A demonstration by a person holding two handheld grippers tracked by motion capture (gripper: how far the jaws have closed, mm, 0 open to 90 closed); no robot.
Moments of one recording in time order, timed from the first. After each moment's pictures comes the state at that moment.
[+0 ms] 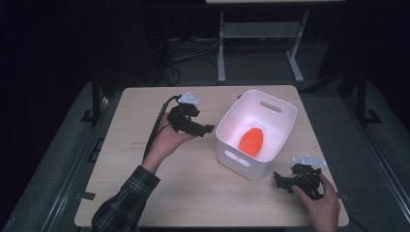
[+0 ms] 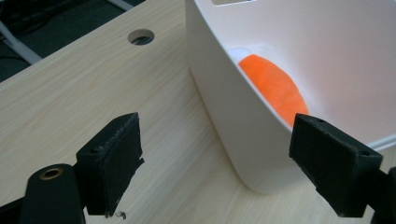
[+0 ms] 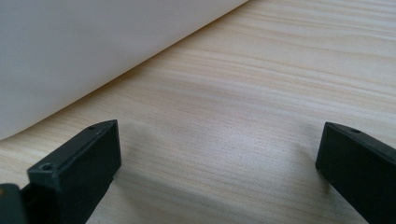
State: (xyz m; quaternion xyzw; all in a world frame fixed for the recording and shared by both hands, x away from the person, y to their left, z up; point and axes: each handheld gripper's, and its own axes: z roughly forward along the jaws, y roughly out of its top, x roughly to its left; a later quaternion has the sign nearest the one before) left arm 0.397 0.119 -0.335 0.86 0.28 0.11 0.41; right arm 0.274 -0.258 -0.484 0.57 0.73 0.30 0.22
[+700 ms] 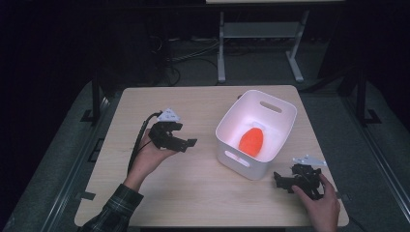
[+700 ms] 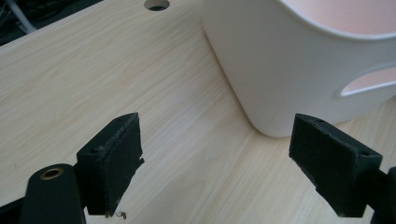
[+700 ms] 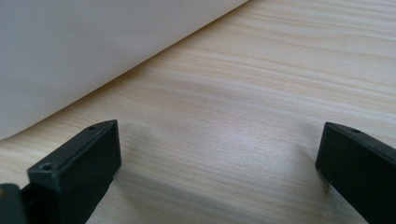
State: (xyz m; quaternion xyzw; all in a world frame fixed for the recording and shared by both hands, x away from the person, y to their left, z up) left arm 0.365 0.170 -0.366 0.85 0.30 0.12 0.41; right arm 0.274 -0.258 -0.484 0.57 0.73 0.30 0.22
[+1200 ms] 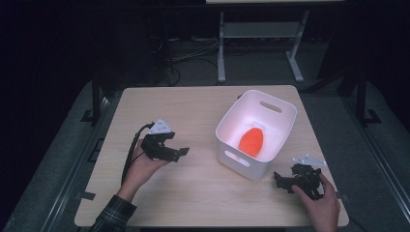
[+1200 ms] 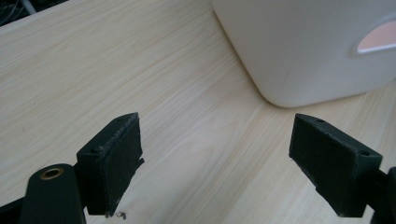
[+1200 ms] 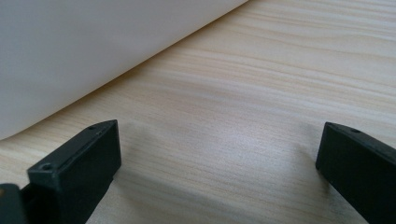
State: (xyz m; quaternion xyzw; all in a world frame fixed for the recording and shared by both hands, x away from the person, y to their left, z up) left arm 0.347 0.192 -0.392 0.85 0.31 0.14 0.41; right arm 0.274 -0.259 -0.484 0.57 0.73 0.30 0.23
